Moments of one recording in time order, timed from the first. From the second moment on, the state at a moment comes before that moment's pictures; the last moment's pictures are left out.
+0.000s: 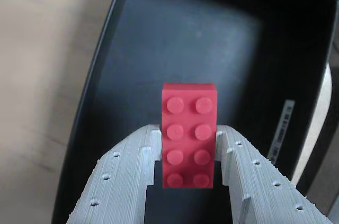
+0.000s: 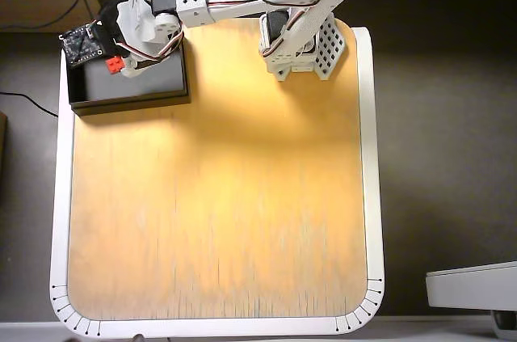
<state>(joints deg) 84.6 107.0 113.2 54.0 197.8</state>
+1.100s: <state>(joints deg) 84.6 109.2 113.2 53.6 195.6</state>
